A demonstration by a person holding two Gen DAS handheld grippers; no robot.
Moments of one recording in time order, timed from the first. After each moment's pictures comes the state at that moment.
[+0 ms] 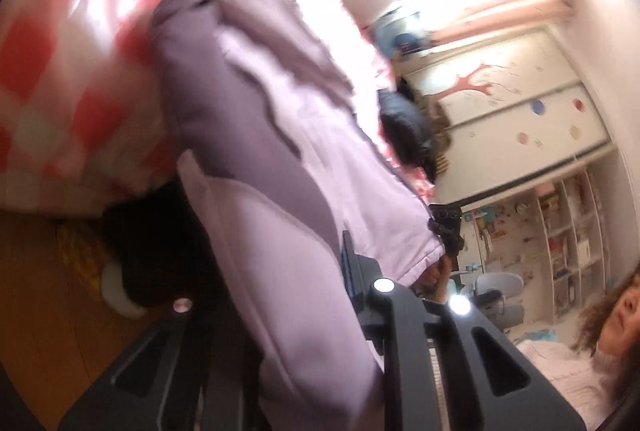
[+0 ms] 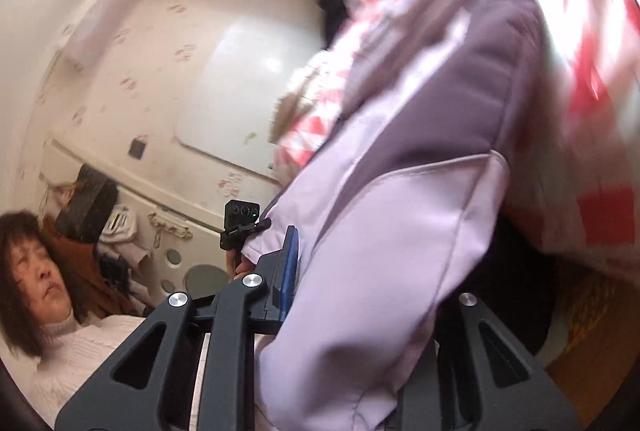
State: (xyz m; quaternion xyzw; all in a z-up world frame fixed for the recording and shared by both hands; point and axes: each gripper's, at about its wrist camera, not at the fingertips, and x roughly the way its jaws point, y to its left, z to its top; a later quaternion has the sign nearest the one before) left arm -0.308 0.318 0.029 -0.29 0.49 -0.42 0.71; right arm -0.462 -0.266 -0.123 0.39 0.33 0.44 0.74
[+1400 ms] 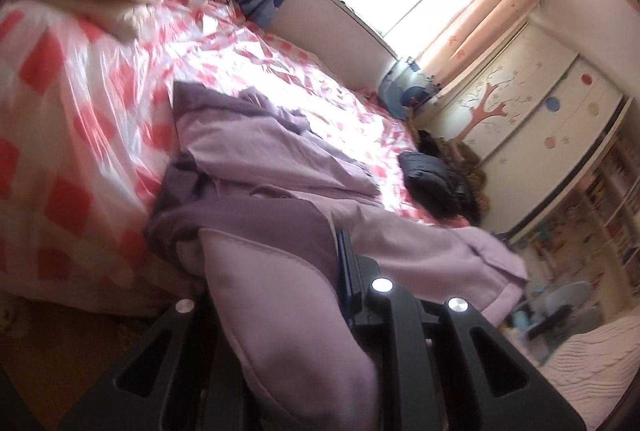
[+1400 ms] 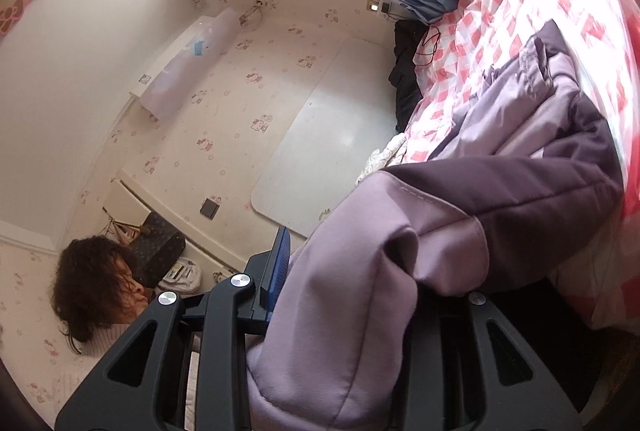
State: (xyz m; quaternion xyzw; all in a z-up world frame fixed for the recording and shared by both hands) left arm -0.330 0.323 0.107 -0.20 0.36 -0.33 0.85; right arm -0.452 -0.321 -0.090 0.47 0.16 0.47 0.73
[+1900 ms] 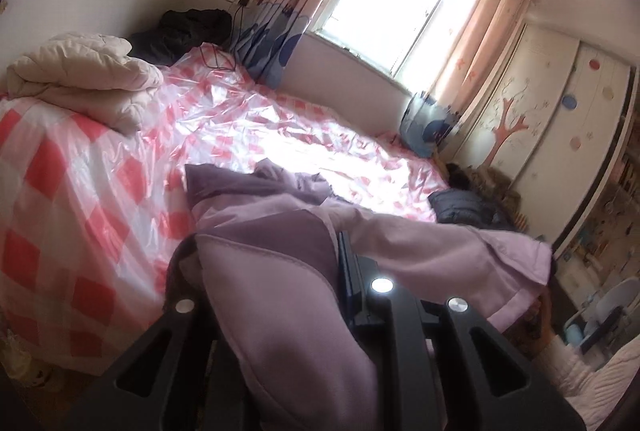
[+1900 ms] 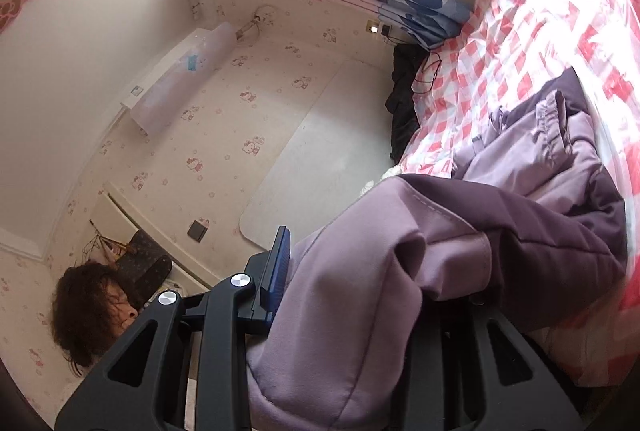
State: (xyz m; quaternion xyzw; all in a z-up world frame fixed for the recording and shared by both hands) left arm -0.298 0.308 0.138 -0.18 0.27 -0.29 0.90; right arm -0.396 -0.323 -0.041 0.47 0.14 0.44 0.75
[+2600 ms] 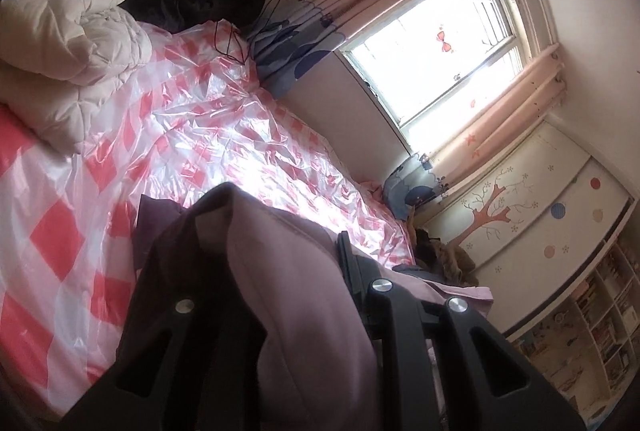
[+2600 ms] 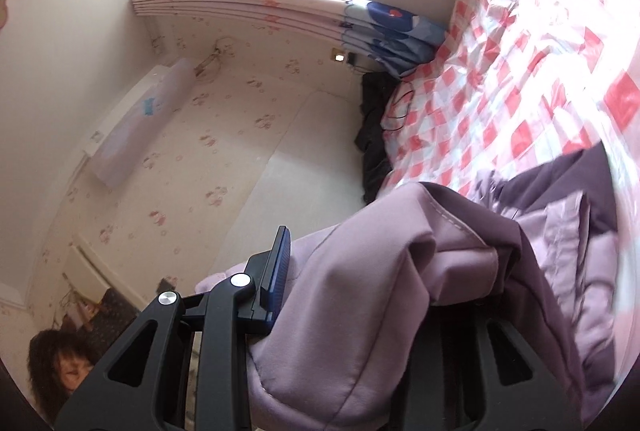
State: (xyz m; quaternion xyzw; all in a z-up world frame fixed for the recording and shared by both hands) left arm -0.091 0.310 0.134 -0.35 0.29 -0.29 0.84; right arm -0.194 -0.338 -0.012 0.51 0.15 0.38 0.76
